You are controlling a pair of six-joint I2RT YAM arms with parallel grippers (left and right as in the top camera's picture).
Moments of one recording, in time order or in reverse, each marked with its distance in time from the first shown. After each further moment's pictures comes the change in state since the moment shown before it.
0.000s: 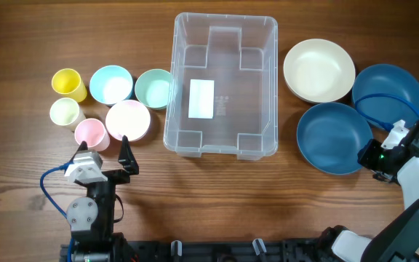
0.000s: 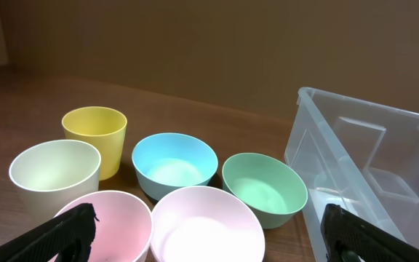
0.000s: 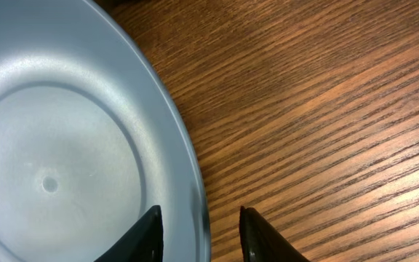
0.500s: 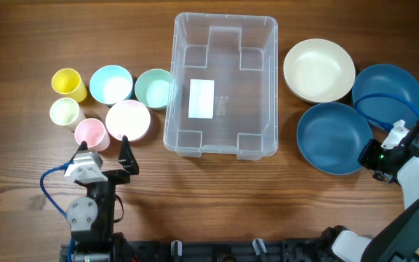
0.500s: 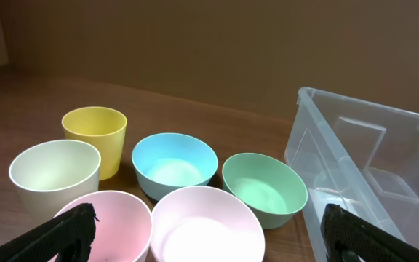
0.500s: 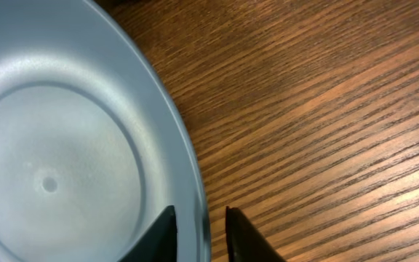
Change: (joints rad) left arm 0.000 0.000 0.000 0.000 0.000 0.000; right arm 0.000 0.001 0.000 0.000 0.000 0.000
